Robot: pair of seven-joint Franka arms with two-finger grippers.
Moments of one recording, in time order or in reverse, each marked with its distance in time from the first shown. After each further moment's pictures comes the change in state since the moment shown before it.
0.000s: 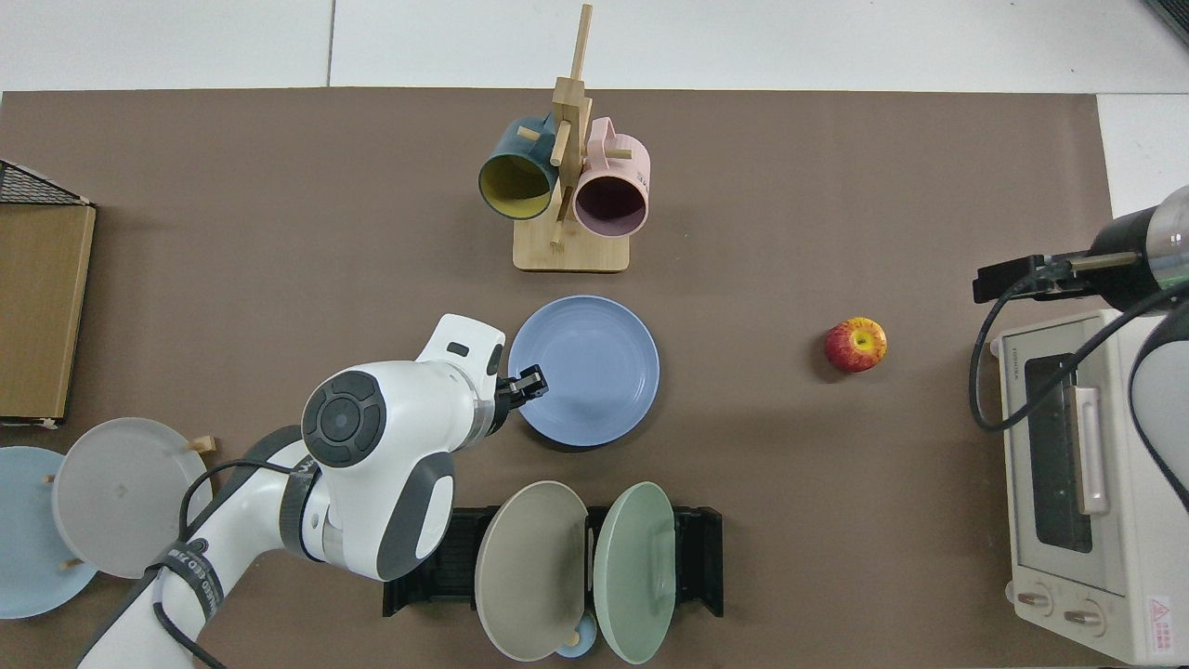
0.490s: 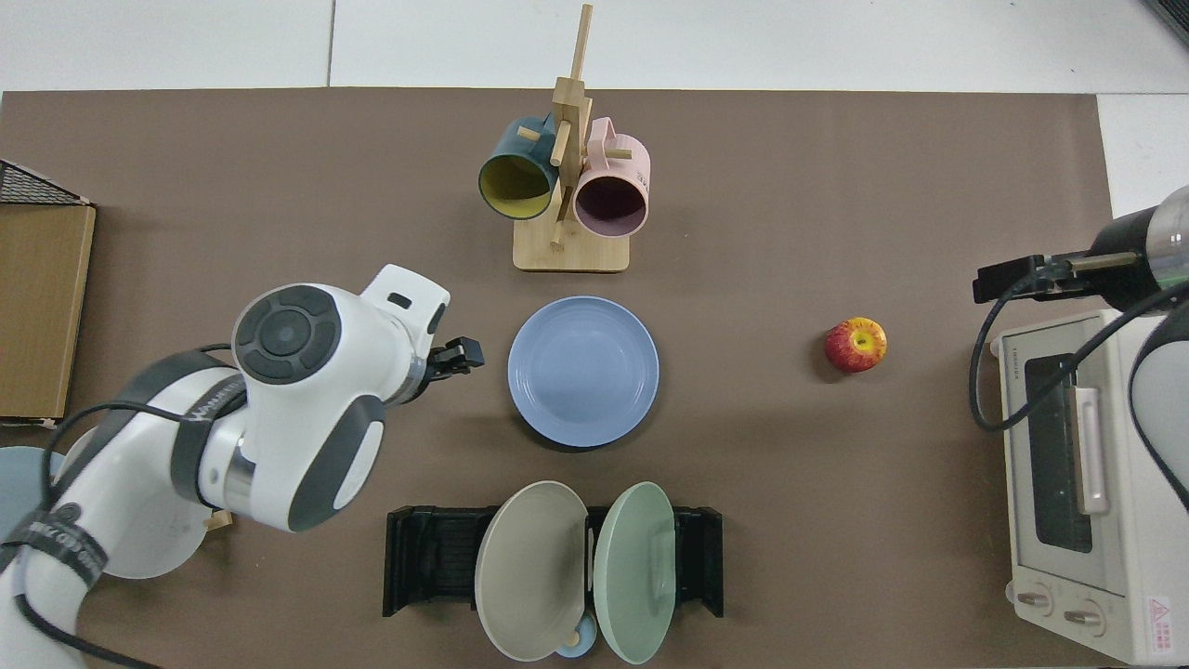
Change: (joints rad) left arm 0.037 -0.039 0.106 0.174 0.285 -0.394 0.021; right arm 0.000 0.000 0.000 0.000 0.000 0.000 0.000
